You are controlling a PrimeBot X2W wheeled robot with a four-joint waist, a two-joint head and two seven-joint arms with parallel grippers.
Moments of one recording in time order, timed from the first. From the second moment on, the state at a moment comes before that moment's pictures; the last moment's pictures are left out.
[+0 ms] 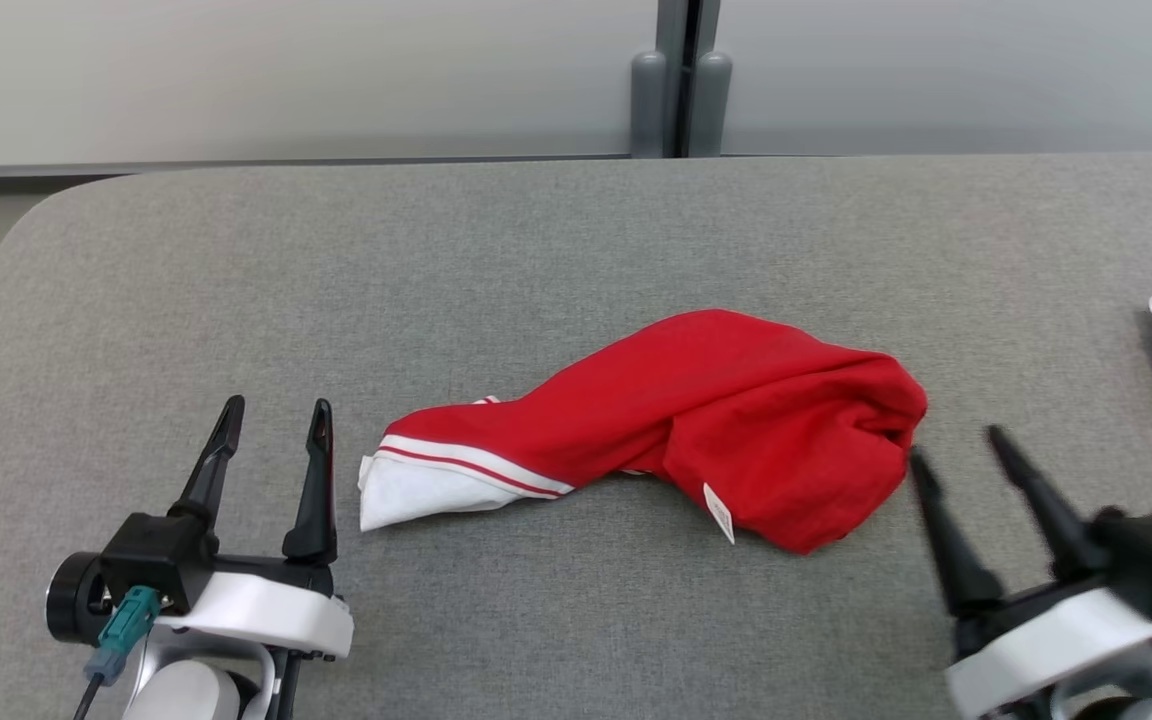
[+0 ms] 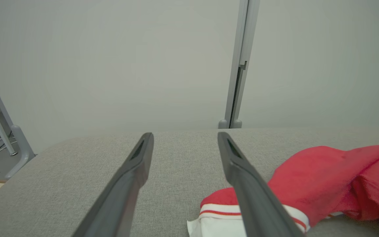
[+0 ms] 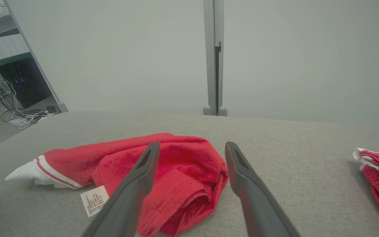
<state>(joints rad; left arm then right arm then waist) -0.13 0.26 -0.29 0.12 -0.40 0.14 -0.26 0.02 -0.23 0.15 -0.13 0.31 0.13 0.07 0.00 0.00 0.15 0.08</state>
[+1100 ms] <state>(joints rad) -0.21 0.14 -0.24 0.12 -0.31 0.08 -0.26 -0.22 -0.28 0.31 0.11 0.30 0.13 -0.08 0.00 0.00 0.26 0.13</state>
